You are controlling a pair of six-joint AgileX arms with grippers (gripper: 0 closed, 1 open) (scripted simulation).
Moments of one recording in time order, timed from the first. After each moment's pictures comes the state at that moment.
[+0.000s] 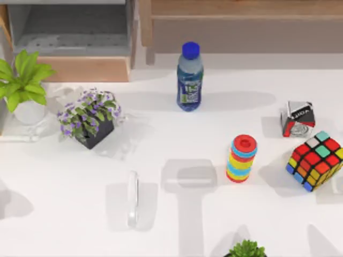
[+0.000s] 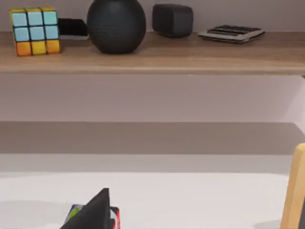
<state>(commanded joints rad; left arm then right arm) 0.73 1.81 0.45 1.36 0.57 1.32 0.00 0.00 0.00 0.00 0.00 0.00</state>
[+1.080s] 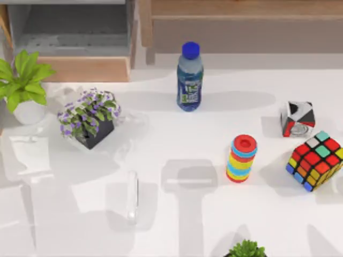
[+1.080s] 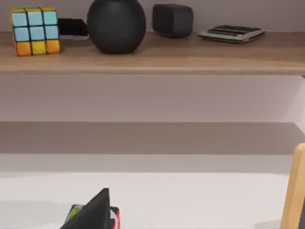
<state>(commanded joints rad) 0.33 1.44 0.61 0.50 0.12 0.32 0.00 0.00 0.00 0.00 0.00 0.00</state>
